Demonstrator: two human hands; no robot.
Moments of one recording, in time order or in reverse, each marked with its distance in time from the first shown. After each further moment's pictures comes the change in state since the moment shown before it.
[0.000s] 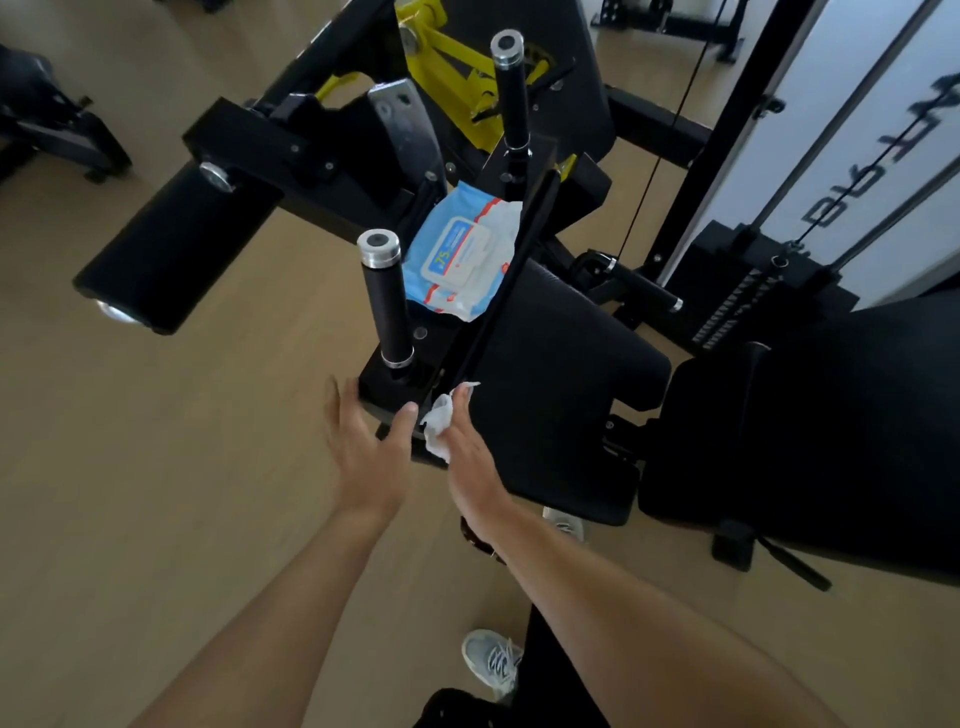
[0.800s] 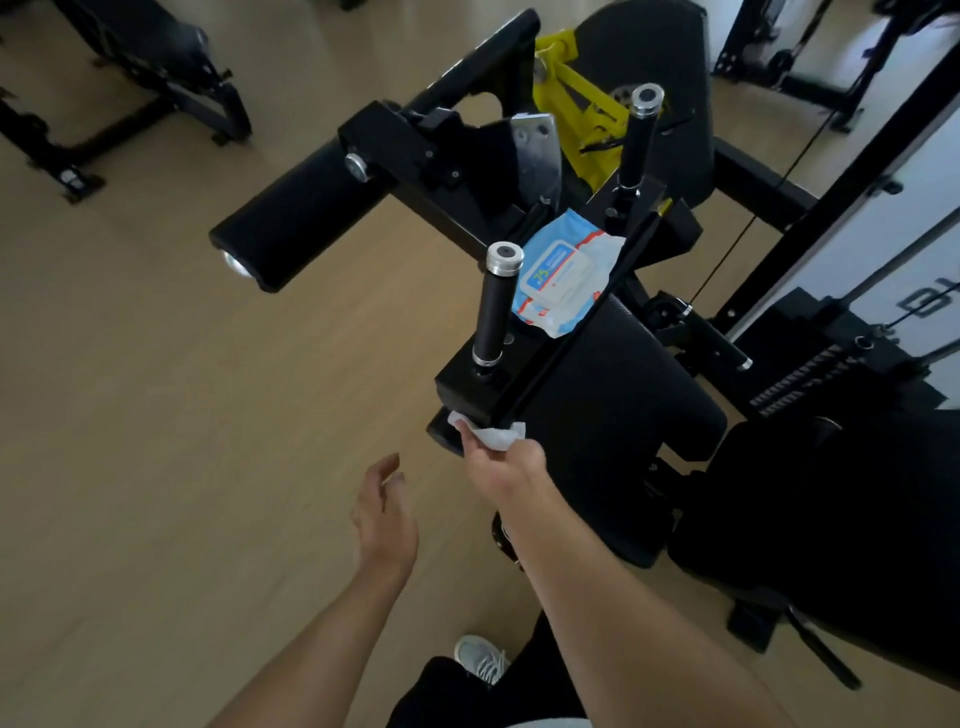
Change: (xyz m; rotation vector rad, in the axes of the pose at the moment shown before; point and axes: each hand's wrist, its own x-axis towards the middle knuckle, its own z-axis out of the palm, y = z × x) left_hand -0.053 -0.072 -0.028 -0.205 0.200 -0.353; right_hand 0.022 -0.023 0.028 1.207 0.404 0.615
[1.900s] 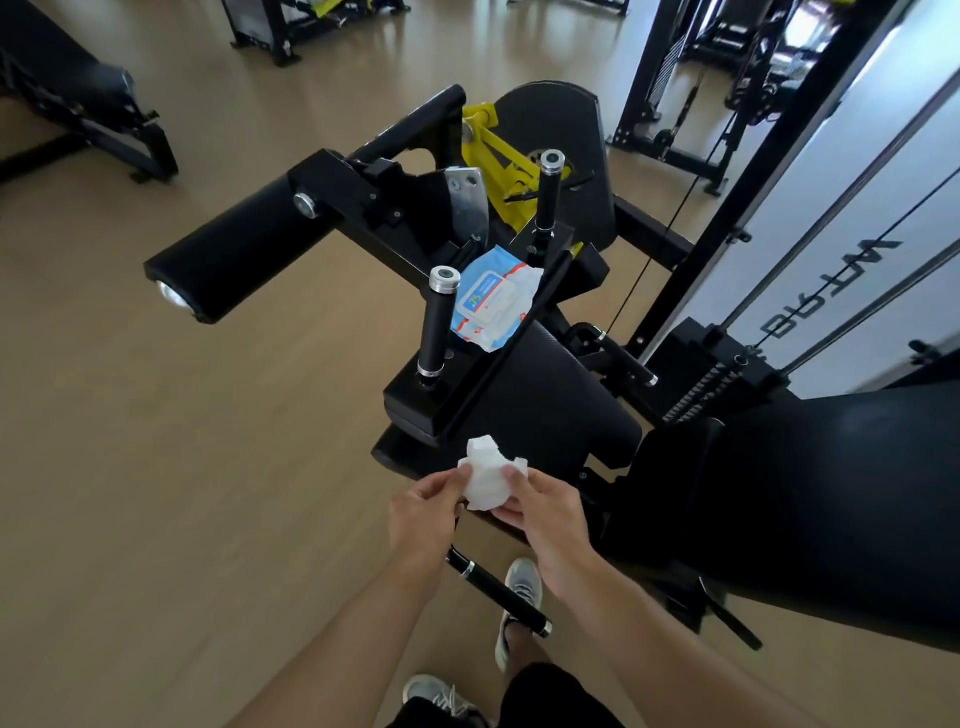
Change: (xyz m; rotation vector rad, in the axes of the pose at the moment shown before) left_hand -0.053 0.027 0.053 -0.316 -0.409 -0.192; right_hand -0.105 -0.054 -0.089 -1.068 -0.157 -0.640
